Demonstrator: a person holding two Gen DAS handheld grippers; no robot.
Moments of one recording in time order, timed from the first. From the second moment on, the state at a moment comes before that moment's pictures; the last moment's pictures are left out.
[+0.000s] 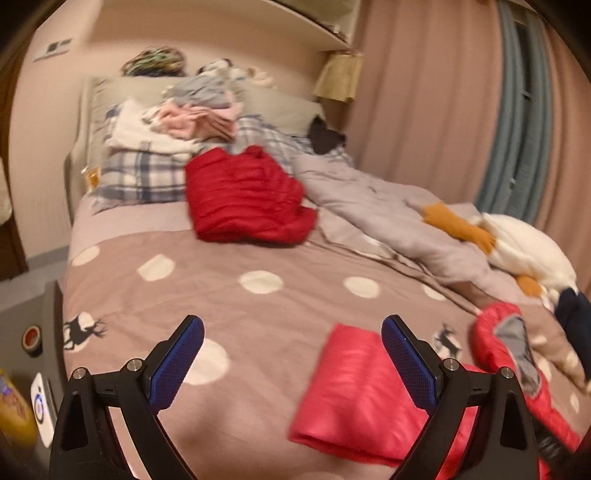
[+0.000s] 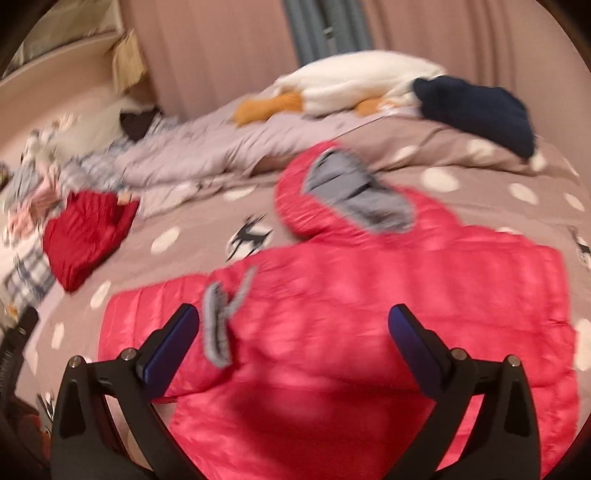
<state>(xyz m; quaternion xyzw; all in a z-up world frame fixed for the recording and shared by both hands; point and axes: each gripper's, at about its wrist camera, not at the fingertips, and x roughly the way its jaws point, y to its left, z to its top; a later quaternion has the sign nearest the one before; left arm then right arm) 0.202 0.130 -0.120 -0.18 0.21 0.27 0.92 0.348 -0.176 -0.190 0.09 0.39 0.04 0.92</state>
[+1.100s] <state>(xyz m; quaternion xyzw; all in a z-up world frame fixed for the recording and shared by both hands) 0.220 0.086 -0.135 -0.13 0.25 0.12 0.95 0.295 -0.379 -0.158 0.07 0.33 -0.18 0.92</state>
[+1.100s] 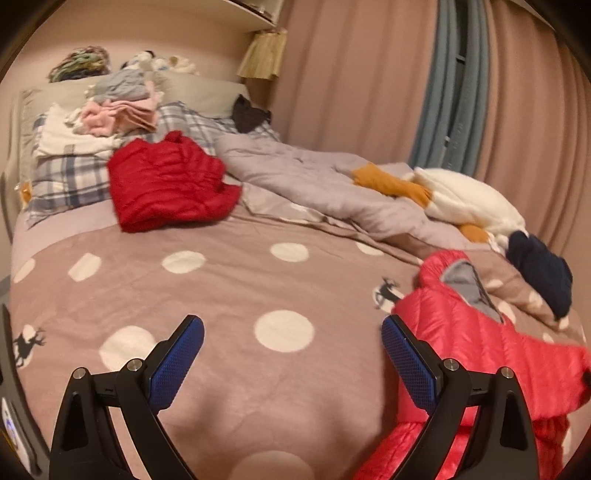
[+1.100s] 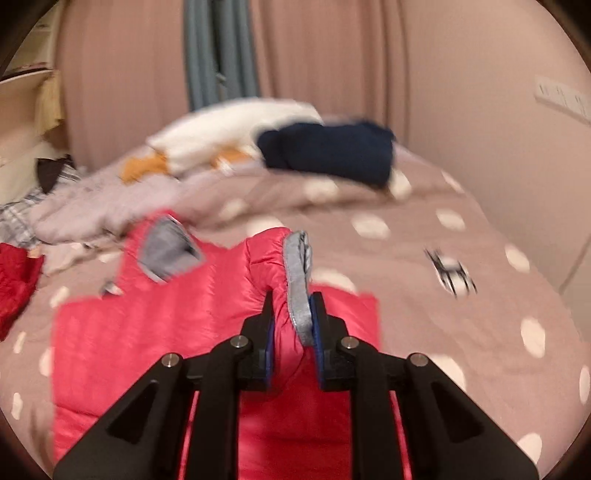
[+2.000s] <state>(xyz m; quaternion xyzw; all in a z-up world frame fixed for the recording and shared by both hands) 0.274 -0.012 -0.201 -0.05 0.37 -0.06 0.93 0.307 -0.375 -0.228 0.01 0.38 -0.15 0.91</state>
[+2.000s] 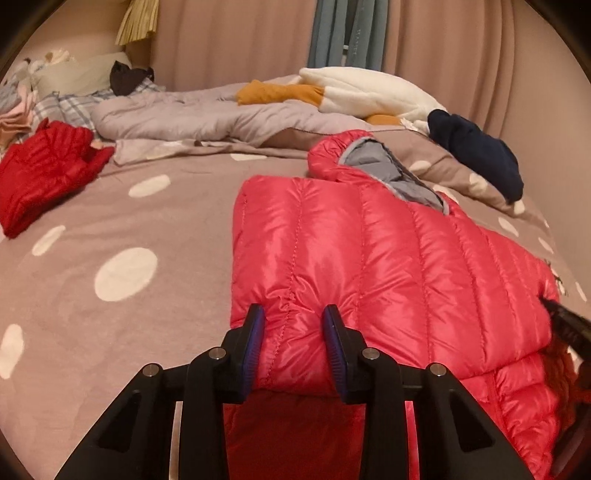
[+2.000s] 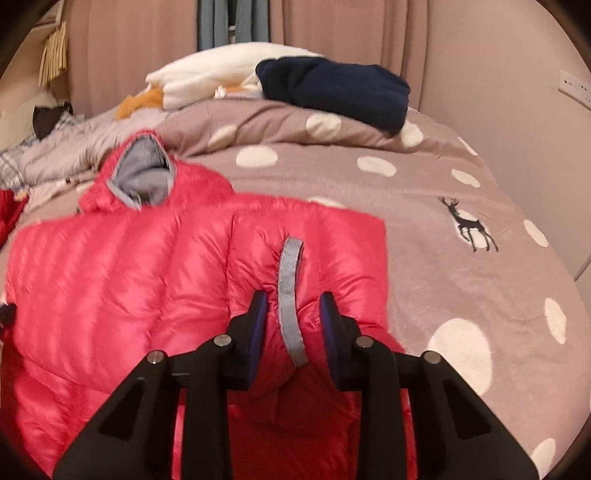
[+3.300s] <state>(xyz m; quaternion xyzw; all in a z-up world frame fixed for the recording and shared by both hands) 0.222 0.006 -0.168 -0.02 0.34 0.02 0.94 0.310 -0.351 -0.246 -0.08 0.37 -0.22 0.90</state>
